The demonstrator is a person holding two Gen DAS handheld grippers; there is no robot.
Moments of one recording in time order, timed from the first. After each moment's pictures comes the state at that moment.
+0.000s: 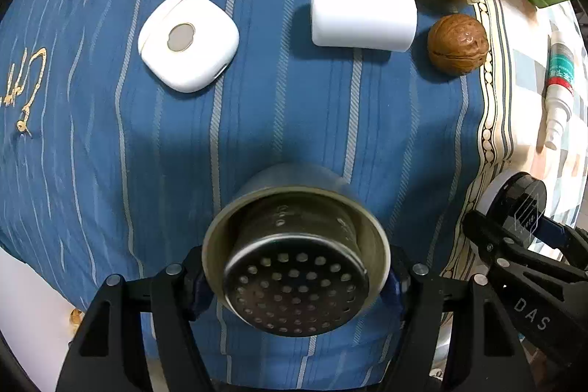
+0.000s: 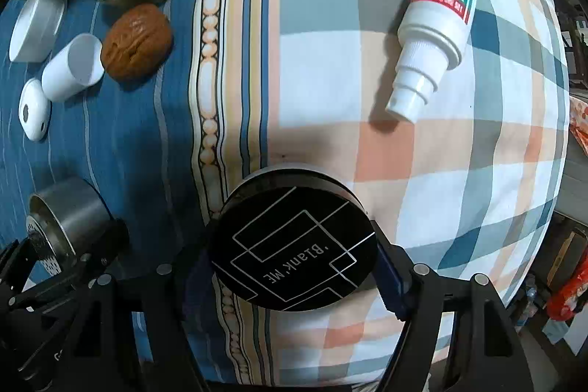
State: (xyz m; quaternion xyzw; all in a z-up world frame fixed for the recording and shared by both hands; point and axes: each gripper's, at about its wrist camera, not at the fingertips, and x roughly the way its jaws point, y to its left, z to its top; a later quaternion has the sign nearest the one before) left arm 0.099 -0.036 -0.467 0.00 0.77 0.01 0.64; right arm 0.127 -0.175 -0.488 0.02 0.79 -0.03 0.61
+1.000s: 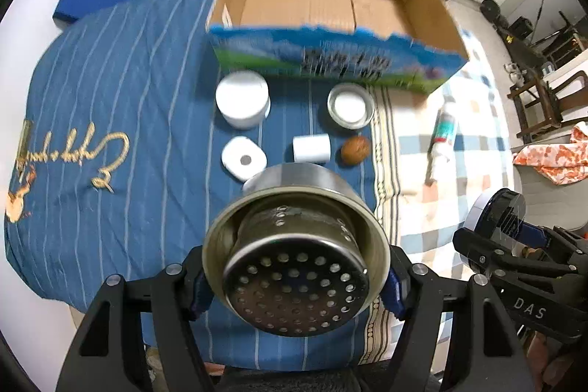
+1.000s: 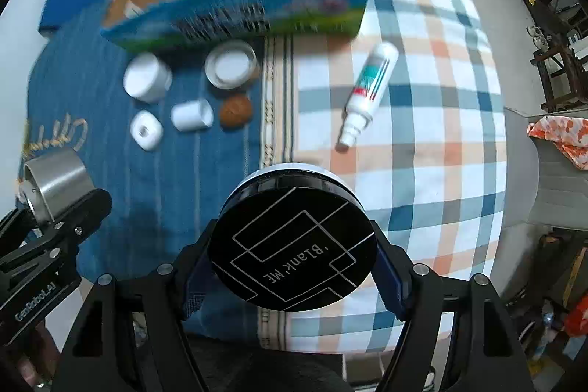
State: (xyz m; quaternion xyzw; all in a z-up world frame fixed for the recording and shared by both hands) left arm 0.073 -0.012 -0.276 -0.01 0.64 -0.05 0.77; right arm 0.101 -0.170 -0.330 0.06 0.69 0.01 0.72
